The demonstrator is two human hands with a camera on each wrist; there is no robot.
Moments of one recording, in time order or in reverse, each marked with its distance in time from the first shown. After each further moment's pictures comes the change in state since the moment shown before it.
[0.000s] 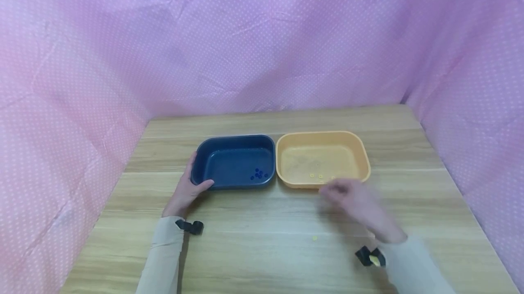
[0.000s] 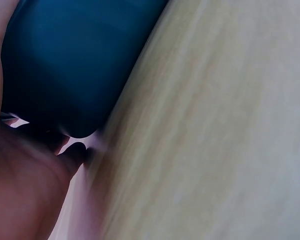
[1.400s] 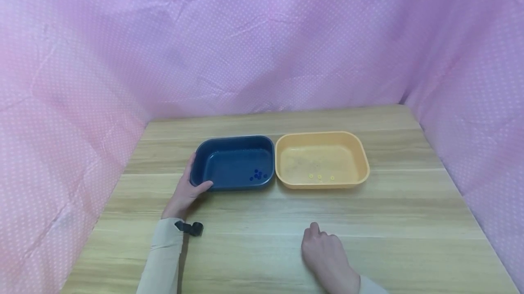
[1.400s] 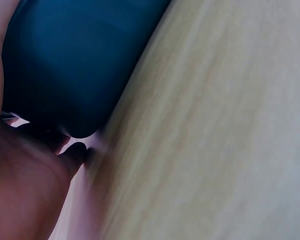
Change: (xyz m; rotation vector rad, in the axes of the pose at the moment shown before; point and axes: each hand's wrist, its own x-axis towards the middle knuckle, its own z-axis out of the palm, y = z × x) left_hand 0.001 -0.003 0.000 -0.013 0.002 0.004; right_hand -0.040 0.035 0.115 -1.171 0.367 -0.561
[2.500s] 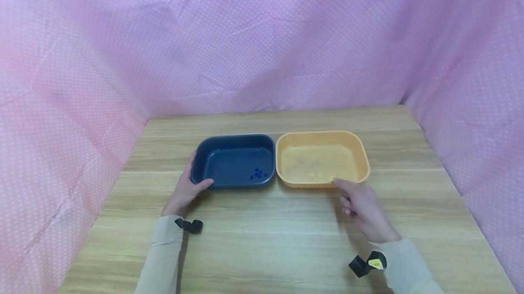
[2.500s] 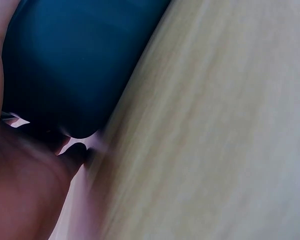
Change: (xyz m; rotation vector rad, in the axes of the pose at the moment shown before) left_hand -0.011 0.033 -0.002 -0.020 -0.041 -0.036; right_hand 0.042 0.115 -0.027 1.817 -0.191 0.993
